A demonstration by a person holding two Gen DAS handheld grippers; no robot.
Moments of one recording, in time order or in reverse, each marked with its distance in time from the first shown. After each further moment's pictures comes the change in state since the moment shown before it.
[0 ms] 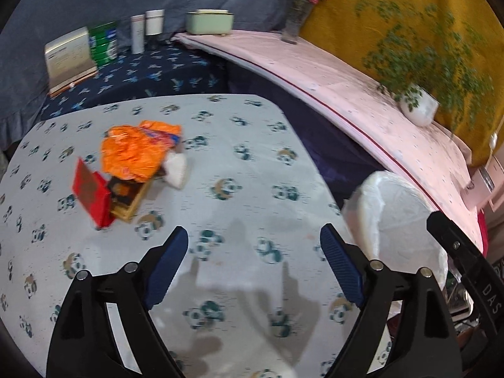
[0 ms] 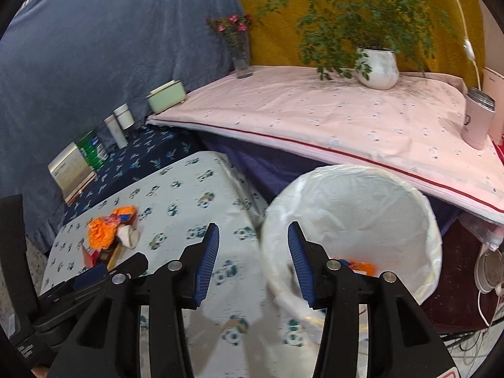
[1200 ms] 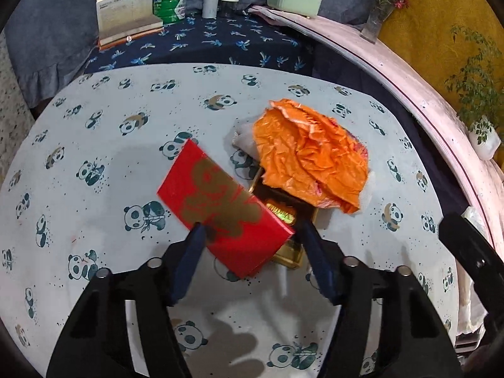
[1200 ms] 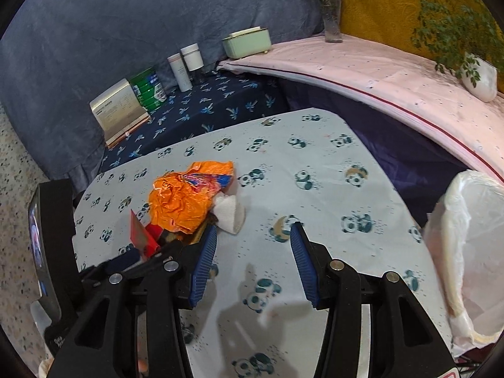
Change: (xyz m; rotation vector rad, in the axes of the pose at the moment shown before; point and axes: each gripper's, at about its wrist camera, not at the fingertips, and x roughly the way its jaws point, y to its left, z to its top) left arm 0.056 0.155 0.017 -0.166 0.078 0.139; right arm 0.100 0.166 -0.017 -0.187 0.172 0.195
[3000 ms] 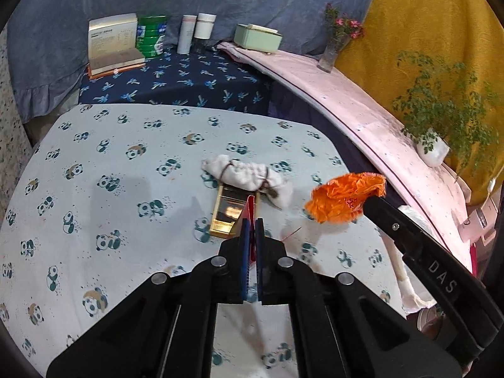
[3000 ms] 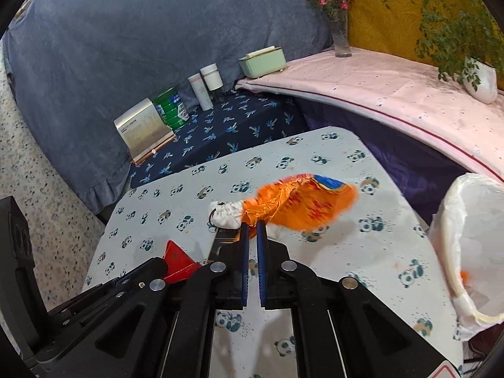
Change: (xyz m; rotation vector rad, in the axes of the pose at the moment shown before) left arm -0.111 -0.019 -0.020 0.046 -0.125 -0.172; right arm -0.067 0.008 -0.002 0.048 -0.092 0.060
